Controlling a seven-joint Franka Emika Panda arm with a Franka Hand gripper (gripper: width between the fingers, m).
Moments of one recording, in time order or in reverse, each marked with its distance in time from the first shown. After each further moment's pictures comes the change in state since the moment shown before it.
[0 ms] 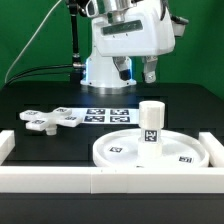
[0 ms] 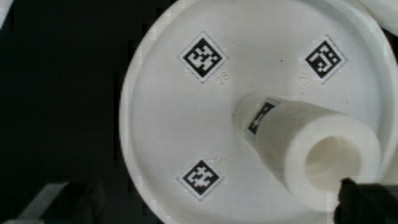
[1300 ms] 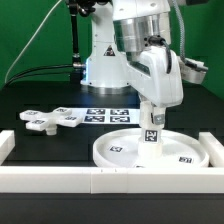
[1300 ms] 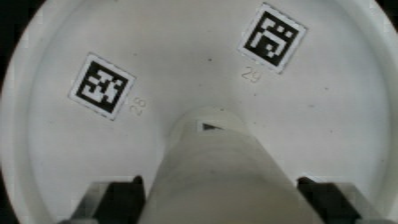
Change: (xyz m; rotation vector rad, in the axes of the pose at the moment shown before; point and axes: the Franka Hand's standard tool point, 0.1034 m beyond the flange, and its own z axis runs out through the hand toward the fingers) arm 0.009 -0.047 0.062 -0.056 0.020 0.303
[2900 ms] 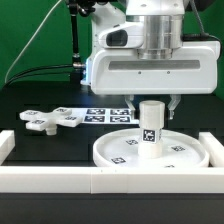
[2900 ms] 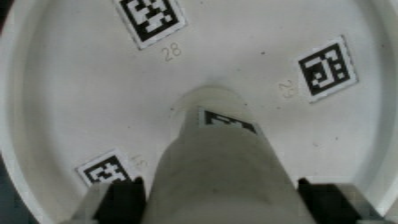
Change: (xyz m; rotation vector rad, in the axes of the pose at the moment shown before) arm 0.002 0.002 -0.001 -0.121 0.084 -1.270
